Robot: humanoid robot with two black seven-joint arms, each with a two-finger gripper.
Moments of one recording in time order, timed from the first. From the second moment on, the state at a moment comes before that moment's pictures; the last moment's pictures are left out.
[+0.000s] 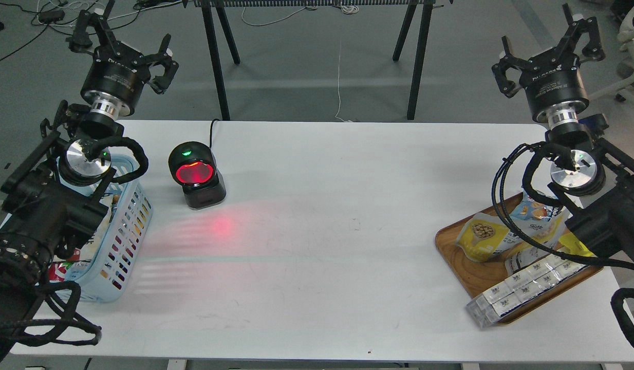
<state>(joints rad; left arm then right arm) -0.79 0.26 -1.08 -0.58 -0.03 -0.49 -0.21 0.81 -0.35 0.73 0.63 0.23 0.43 0.49</state>
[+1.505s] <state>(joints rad) -0.79 0.35 -1.07 -0.59 -0.03 -0.49 -0.21 1.96 -0.51 -0.89 1.29 -0.93 0.31 0.49</state>
